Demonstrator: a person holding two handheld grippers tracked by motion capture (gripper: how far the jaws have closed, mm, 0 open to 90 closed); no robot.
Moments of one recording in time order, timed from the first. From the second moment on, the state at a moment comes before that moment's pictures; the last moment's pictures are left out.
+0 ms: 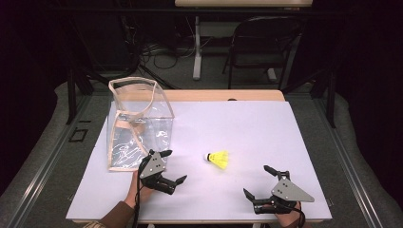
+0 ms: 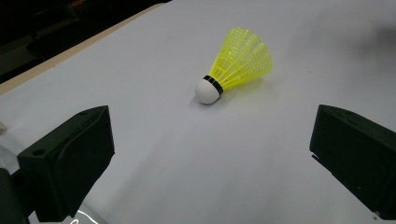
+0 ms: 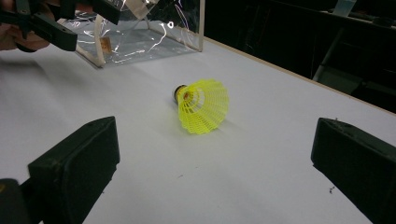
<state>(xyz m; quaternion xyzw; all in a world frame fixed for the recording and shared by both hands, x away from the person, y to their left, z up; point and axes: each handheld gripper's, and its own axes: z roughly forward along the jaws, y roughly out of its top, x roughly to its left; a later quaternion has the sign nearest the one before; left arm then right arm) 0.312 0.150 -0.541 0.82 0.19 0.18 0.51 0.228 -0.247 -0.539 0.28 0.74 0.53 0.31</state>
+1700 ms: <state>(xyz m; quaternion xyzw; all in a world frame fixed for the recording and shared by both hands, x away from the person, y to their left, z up) 0.357 0.104 -0.526 0.87 0.08 0.12 0.47 0.228 -0.248 -0.539 0.28 0.74 0.53 0.31</state>
